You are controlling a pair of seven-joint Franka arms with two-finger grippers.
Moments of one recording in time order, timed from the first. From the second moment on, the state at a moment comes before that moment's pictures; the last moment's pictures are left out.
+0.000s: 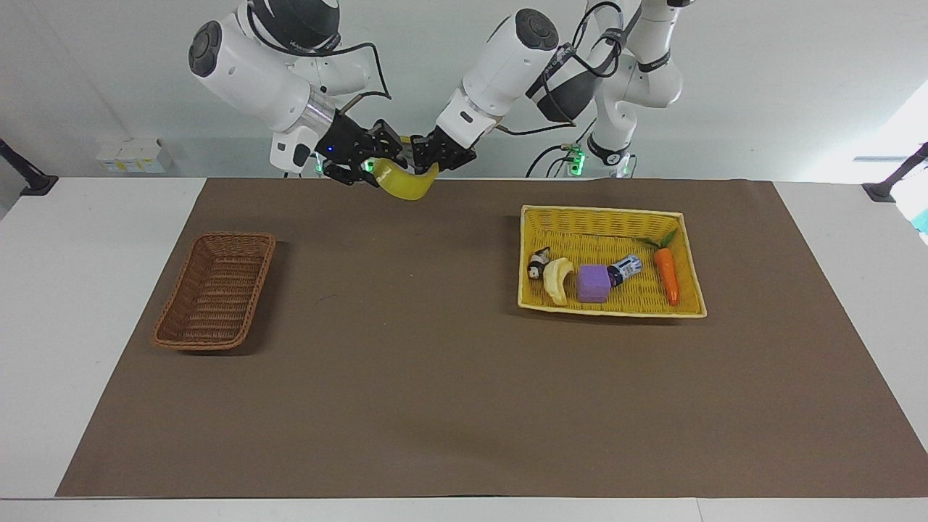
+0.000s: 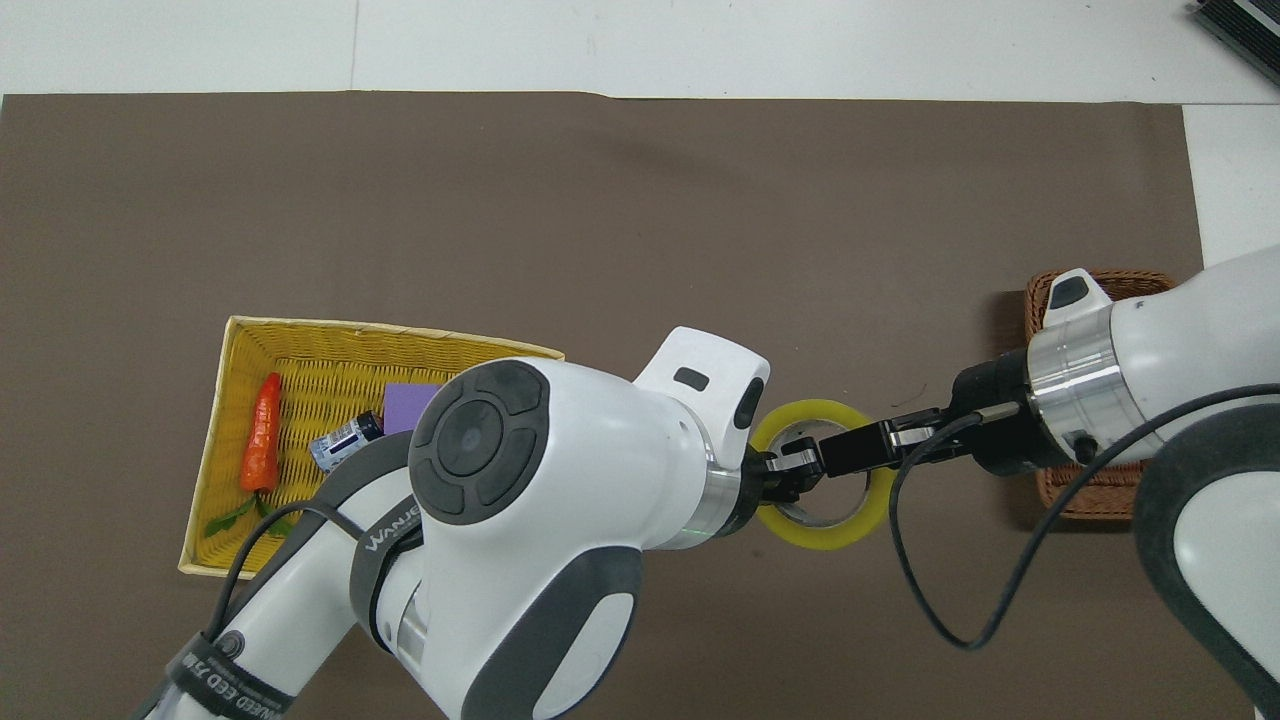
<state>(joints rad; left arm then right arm) -0.49 0.09 -0.33 -1.72 -0.53 2.10 -0.85 0.23 -0.13 -0.07 -1.90 0.60 1.63 -0.03</state>
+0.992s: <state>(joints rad) -0.26 -0.02 -0.32 -1.81 -1.00 2.09 -0.71 -0.02 -0.11 -0.10 -1.85 0.58 1.60 -0.13</state>
